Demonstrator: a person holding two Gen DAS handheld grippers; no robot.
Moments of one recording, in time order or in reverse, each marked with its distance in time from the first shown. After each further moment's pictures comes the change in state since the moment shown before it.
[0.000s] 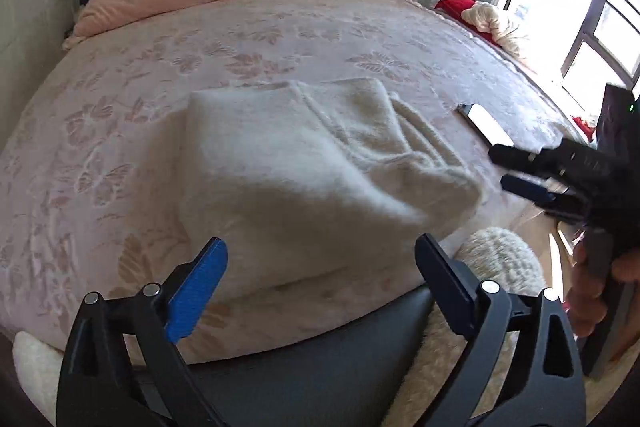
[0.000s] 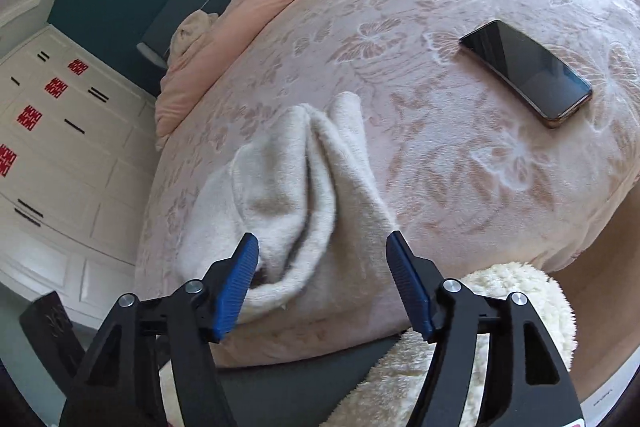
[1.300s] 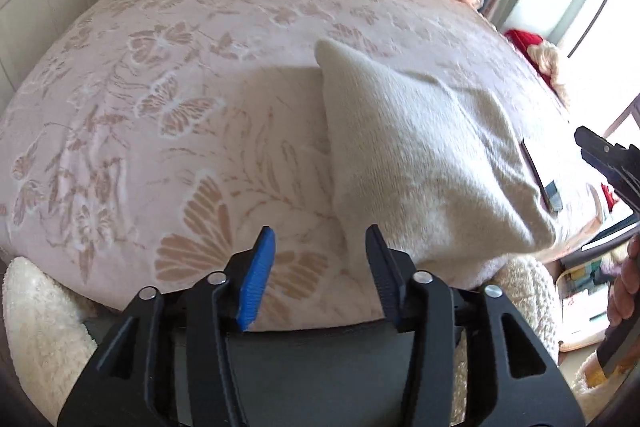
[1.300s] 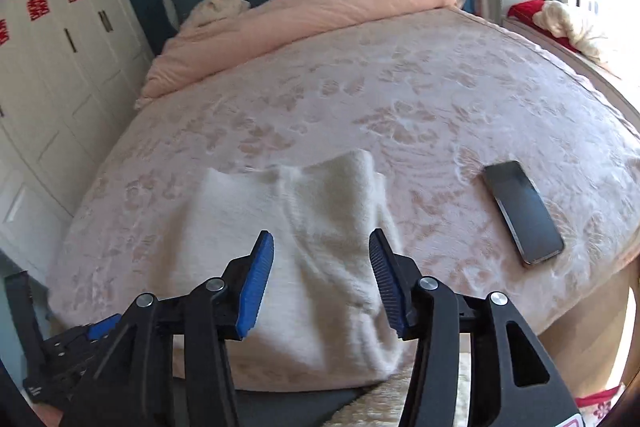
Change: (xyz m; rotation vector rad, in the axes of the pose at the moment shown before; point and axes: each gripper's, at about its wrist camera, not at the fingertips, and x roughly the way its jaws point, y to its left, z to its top) left arm -0.013 0.088 -0.003 -0.318 0.039 0.044; right arm -0.006 0.105 0.023 -0.414 -0.087 -0.154
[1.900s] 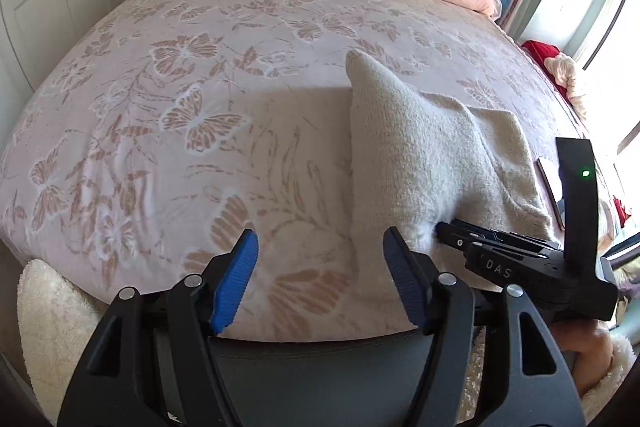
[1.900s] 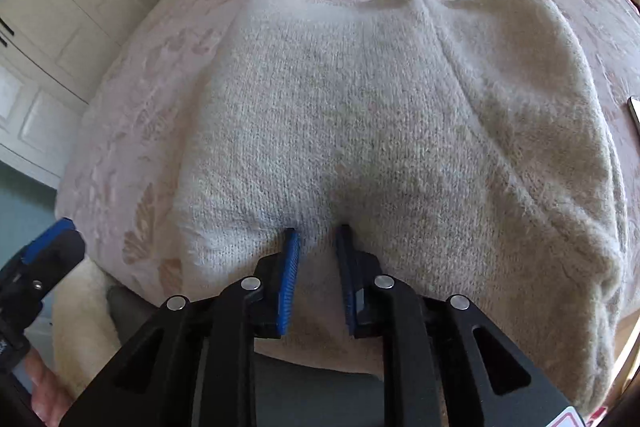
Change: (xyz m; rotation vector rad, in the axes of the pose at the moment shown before) left arm 0.001 -0.004 0.012 0.013 0.002 0.057; right arm 0.116 0.032 -0.050 -0.013 0.352 0.047
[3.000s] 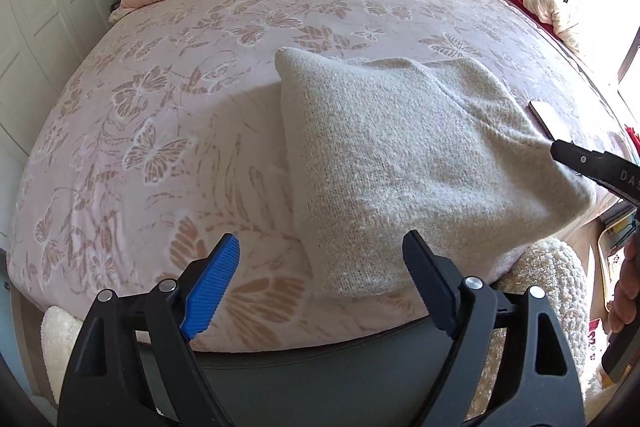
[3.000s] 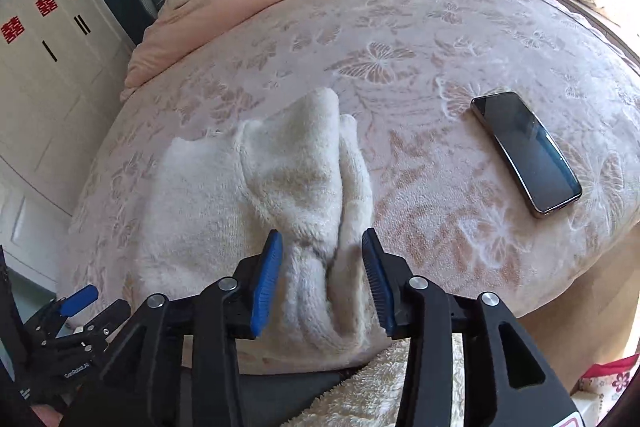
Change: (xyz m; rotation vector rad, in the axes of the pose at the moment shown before) left arm 0.019 -0.074 -0.005 0.210 0.026 0.077; right arm -0.101 -0.101 -0.014 0.165 -0.257 -0.144
